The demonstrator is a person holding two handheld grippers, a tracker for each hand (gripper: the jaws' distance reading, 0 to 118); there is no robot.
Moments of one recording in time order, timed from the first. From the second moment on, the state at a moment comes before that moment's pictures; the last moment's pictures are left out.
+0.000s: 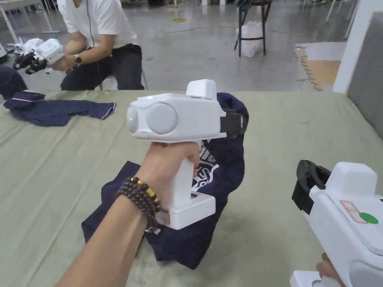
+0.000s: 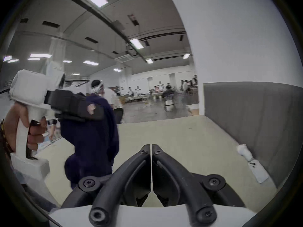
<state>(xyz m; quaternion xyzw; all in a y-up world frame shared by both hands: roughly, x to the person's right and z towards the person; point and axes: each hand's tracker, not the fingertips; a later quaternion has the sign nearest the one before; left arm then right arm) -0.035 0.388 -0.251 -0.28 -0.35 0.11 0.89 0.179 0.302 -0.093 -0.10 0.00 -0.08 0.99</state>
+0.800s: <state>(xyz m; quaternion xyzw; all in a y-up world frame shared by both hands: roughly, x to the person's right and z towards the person) -0.034 0.271 -0.142 -0.23 -0.23 0.09 0.94 0.258 0.287 -0.055 -0.14 -0.08 -0.06 0.98</state>
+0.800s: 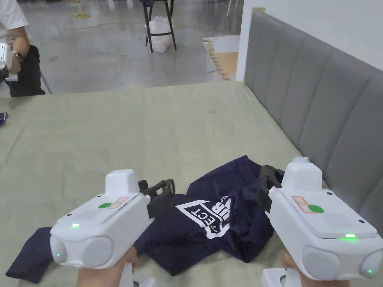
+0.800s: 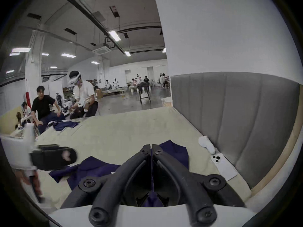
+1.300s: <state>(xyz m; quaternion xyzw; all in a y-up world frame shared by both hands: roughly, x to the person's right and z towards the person) -0.106 0.228 -0.125 -0.32 -0.13 0.05 0.94 0.223 0.294 -0.059 -0.14 -0.05 -0.04 0.99</state>
